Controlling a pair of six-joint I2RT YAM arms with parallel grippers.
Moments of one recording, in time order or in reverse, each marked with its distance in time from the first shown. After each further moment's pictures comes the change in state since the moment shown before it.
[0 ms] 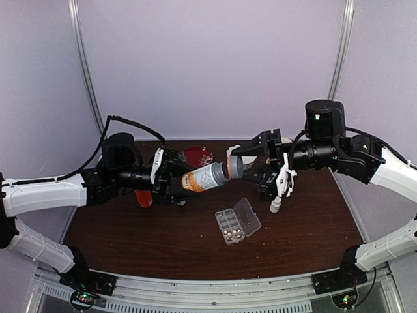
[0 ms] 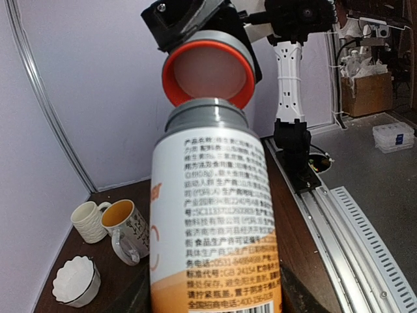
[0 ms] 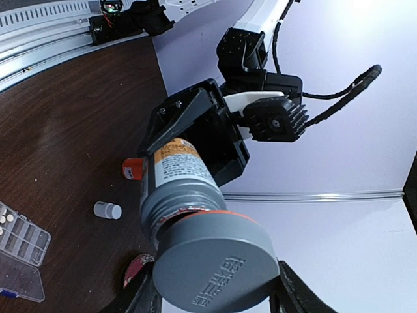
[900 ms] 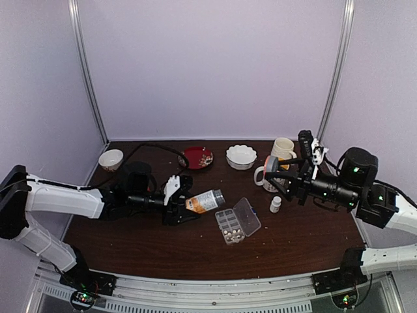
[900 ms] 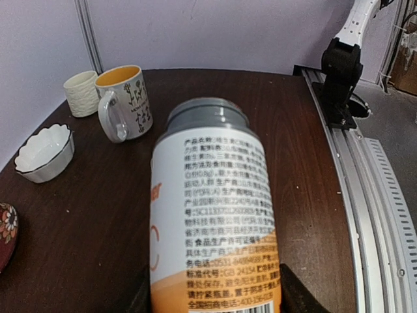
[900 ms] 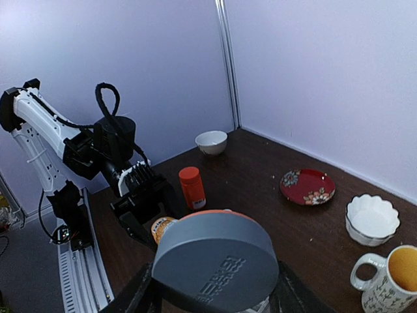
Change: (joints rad) left arm -0.008 0.132 -0.163 0.032 -0.224 -0.115; right arm 0.006 -0.409 -0.490 0.357 0.409 1.653
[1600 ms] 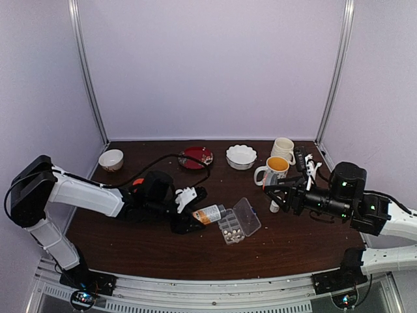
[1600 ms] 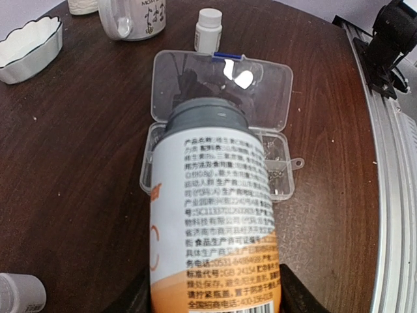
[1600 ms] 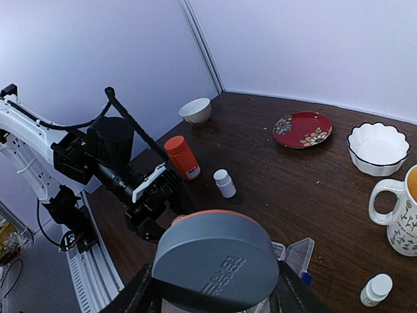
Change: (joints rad) left arm -0.052 0.206 0.068 -0.132 -0.154 -0.120; right arm 0.000 -0.027 -0.170 -0.007 0.065 0.271
